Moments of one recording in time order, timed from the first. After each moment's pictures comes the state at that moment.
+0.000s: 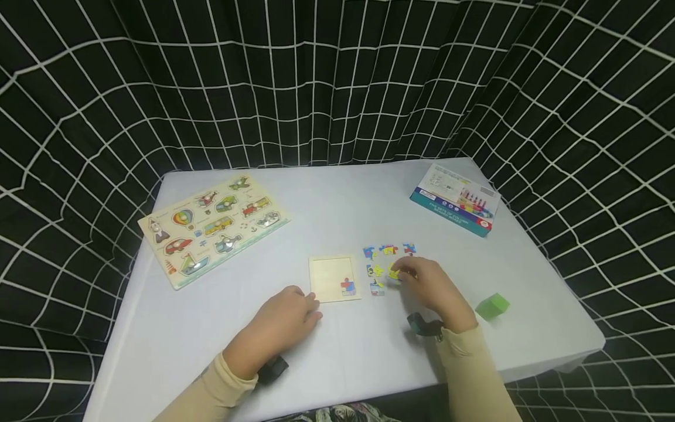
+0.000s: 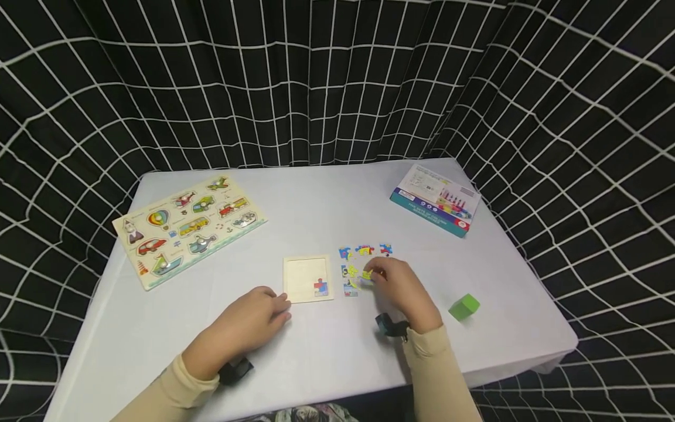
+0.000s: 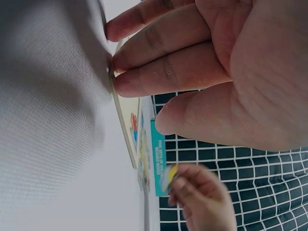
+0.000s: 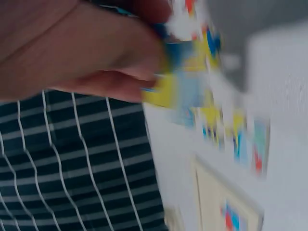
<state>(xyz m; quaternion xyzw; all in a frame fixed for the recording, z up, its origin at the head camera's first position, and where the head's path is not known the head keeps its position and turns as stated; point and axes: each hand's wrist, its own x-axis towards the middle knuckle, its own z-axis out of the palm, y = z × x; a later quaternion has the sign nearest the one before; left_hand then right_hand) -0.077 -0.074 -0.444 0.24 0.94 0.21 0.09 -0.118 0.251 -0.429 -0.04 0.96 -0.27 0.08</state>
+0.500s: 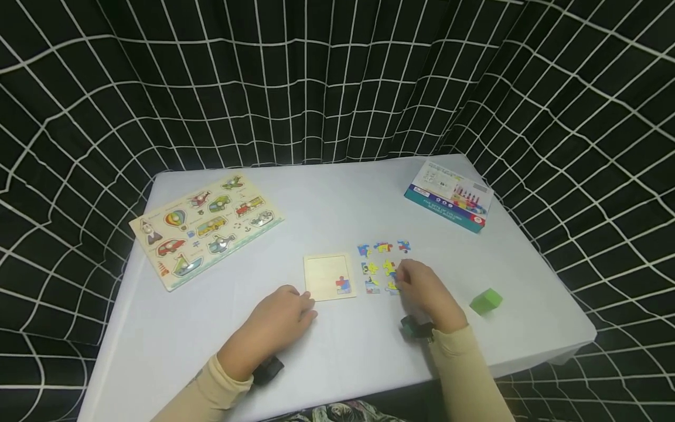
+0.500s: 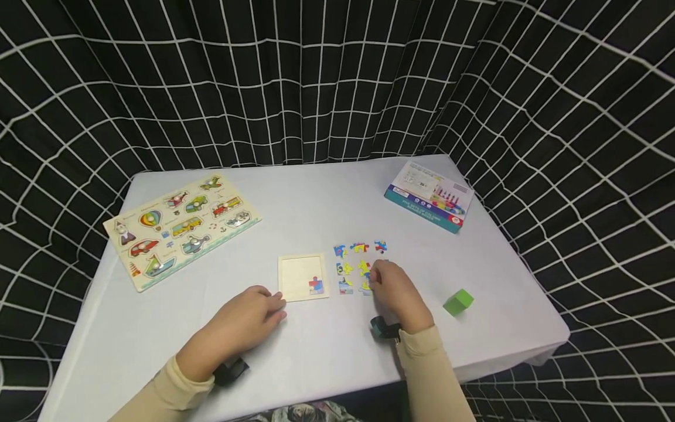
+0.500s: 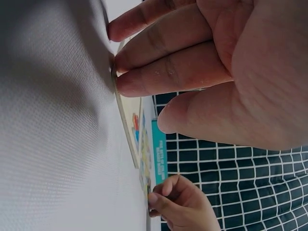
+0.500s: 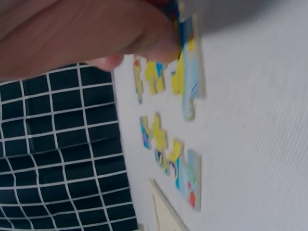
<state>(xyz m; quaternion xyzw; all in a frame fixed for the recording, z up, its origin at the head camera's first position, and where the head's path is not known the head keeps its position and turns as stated) -0.076 -0.073 -0.448 0.24 0.95 0.20 0.08 -0.115 0.260 -0.447 0.00 0.96 -0.26 0.11</state>
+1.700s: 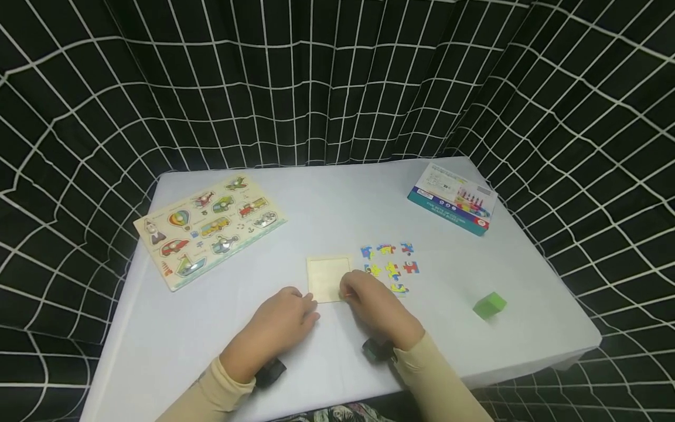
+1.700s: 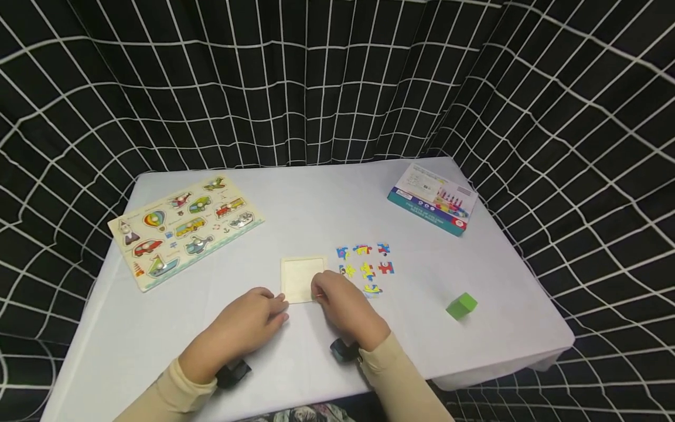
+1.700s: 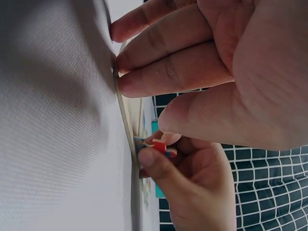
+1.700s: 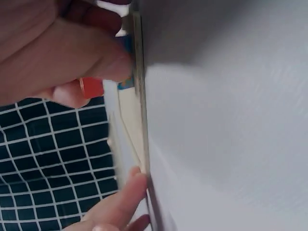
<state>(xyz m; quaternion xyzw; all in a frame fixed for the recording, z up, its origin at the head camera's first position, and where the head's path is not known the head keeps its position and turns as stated) -0.076 -0.075 -0.451 0.24 0.95 0.20 0.07 -0.103 0.168 -0.464 -0.24 0.93 -0.28 0.00</state>
